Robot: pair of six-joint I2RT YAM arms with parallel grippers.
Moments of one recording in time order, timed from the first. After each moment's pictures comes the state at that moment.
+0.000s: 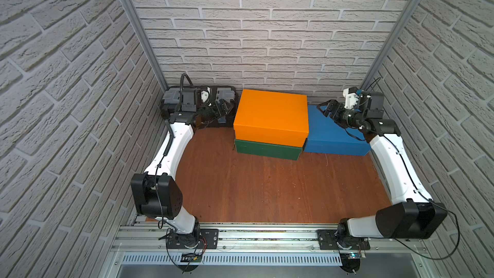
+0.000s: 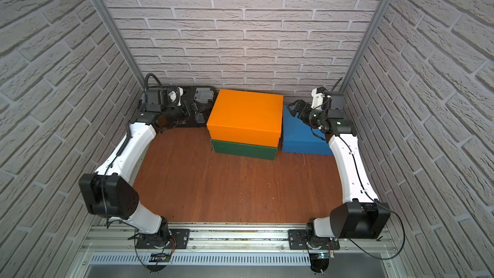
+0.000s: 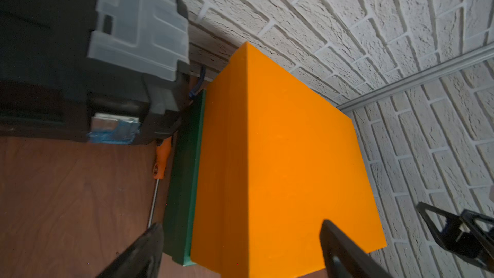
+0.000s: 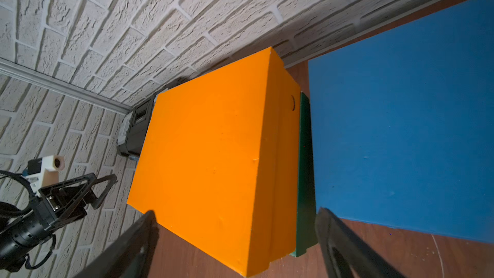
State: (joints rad) left arm -0.08 1.55 1.46 -0.52 0.49 -0.50; right arm -0.10 1.37 1.44 -0.67 -0.45 0.53
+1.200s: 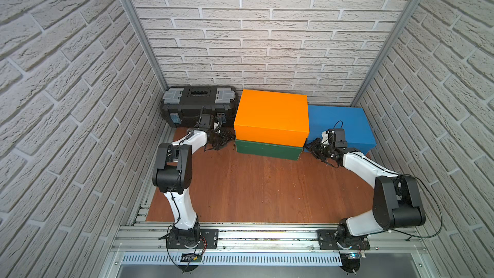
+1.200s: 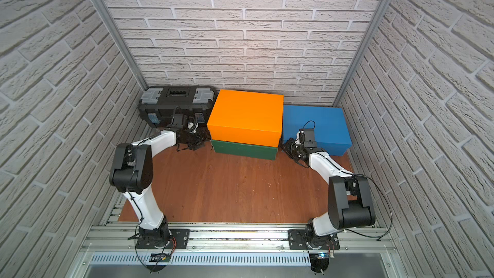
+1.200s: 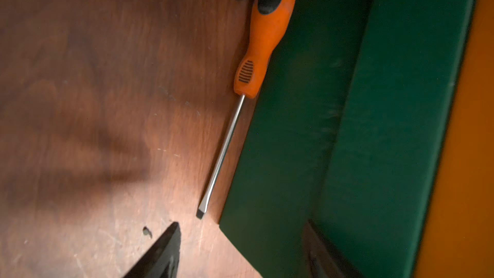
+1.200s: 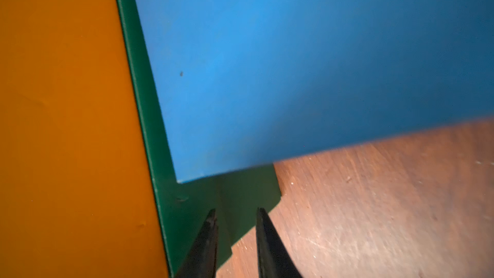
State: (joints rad) left arm -0.12 1.88 1.24 -0.36 0.52 -0.58; right arm 0.03 1.51 0.85 -0.19 -0.35 0.83
